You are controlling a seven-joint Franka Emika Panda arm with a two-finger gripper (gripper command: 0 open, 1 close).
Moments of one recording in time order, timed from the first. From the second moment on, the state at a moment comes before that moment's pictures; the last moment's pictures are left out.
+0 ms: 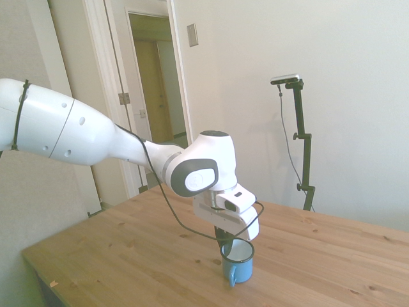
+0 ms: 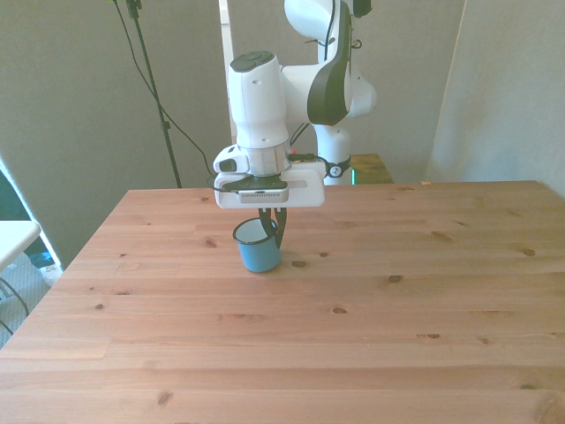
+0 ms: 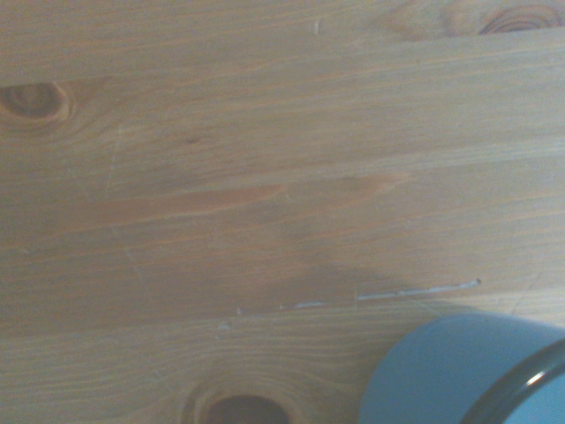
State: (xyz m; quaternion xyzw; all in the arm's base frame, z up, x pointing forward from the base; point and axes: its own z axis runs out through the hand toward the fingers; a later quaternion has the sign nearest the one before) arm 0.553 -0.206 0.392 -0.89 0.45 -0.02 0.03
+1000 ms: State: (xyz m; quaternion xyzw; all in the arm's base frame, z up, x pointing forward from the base) arm 0.513 -0.180 0.458 -0.90 0.43 -0.07 0.03
